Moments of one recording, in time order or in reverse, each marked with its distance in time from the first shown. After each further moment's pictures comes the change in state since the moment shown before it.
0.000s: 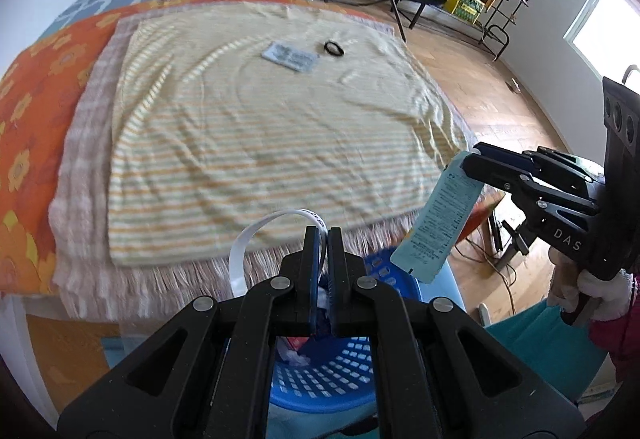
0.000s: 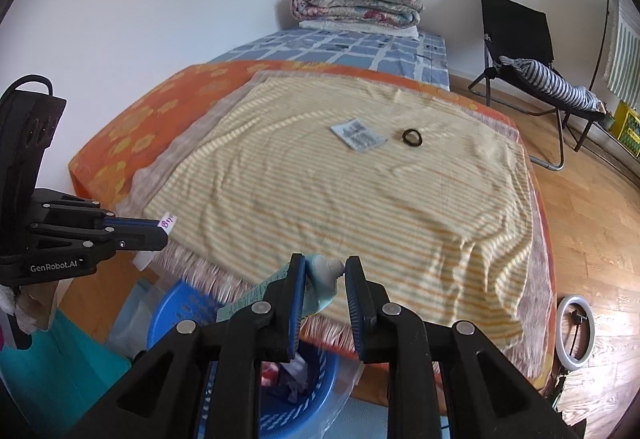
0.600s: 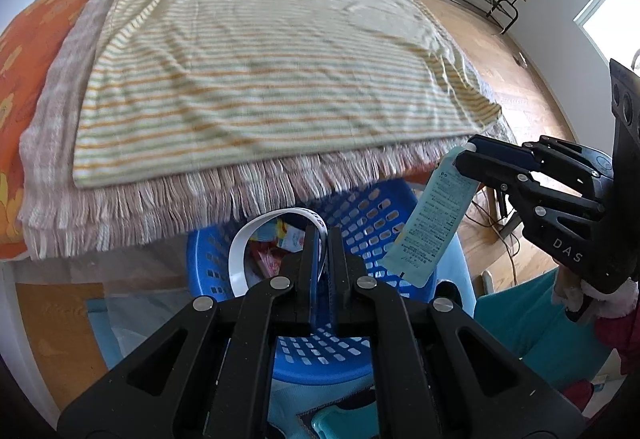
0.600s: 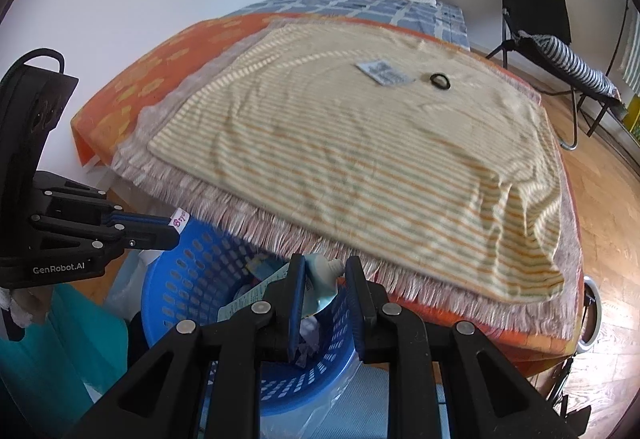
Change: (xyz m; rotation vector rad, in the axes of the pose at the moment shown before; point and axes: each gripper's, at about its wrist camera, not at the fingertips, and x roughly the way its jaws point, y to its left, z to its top) left arm 0.037 0.003 -0.047 -0.026 0.135 -0.002; right arm 0.028 0.025 -0.049 -0.033 0.124 0.017
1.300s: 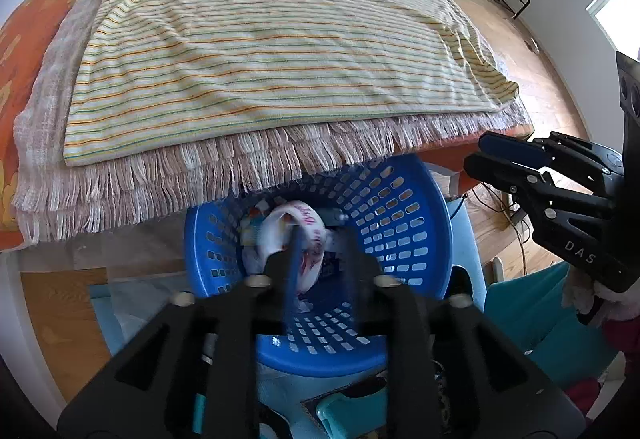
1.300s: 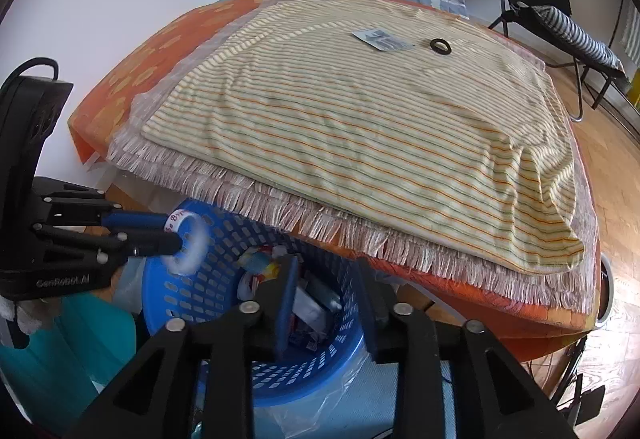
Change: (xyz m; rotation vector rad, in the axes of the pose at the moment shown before) left arm 0.016 0.000 -0.004 -0.004 0.064 0.044; right arm 0.015 -0.006 -0.009 0.057 0.069 0.027
